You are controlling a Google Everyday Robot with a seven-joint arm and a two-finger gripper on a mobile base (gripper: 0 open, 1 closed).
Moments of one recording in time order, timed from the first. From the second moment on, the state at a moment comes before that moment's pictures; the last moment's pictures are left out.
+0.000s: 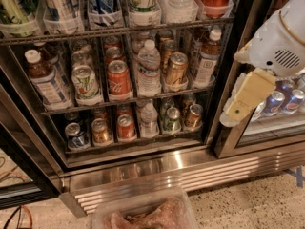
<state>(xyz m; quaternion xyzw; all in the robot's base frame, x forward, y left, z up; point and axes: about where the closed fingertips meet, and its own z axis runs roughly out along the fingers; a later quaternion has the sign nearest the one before) 0.454 -0.169 0.959 -0.55 0.81 0.06 0.21</state>
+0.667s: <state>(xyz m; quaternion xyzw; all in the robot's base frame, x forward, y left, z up) 0.484 -0.132 0.963 -0.50 0.82 0.02 0.29</state>
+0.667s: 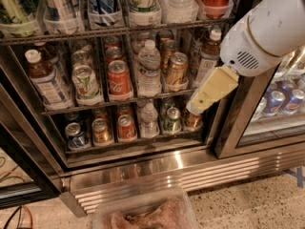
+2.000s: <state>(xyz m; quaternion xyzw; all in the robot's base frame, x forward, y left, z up) 0.512 -0.088 0.974 -0.39 0.85 0.02 0.37</state>
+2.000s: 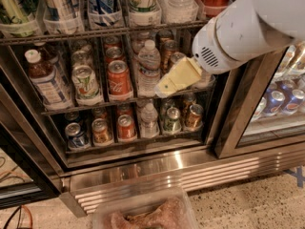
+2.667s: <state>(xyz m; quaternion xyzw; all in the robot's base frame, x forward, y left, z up) 0.528 -0.069 0.982 -0.32 0.86 0.02 0.40</state>
